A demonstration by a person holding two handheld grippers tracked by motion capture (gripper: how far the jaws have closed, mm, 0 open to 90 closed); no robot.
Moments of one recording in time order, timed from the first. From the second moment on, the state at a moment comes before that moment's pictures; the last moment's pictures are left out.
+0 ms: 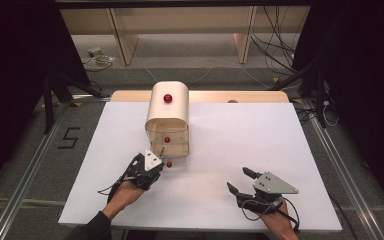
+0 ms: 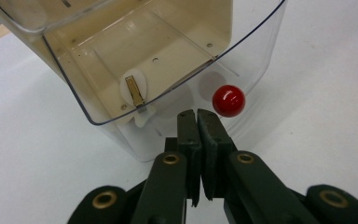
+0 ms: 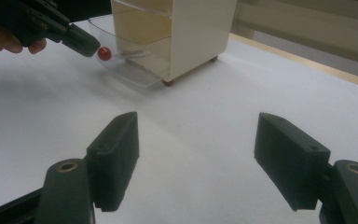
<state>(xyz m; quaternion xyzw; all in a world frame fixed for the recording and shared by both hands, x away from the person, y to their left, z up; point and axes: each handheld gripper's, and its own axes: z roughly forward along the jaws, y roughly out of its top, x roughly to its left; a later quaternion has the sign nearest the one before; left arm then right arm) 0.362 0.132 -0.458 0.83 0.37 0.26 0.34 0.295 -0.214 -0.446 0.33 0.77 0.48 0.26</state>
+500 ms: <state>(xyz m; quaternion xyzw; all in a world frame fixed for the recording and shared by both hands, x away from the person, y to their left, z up) 0.365 0.129 -0.458 0.82 0.38 0.25 0.35 0.296 -0.214 -0.447 0.32 0.77 0.48 0.26</state>
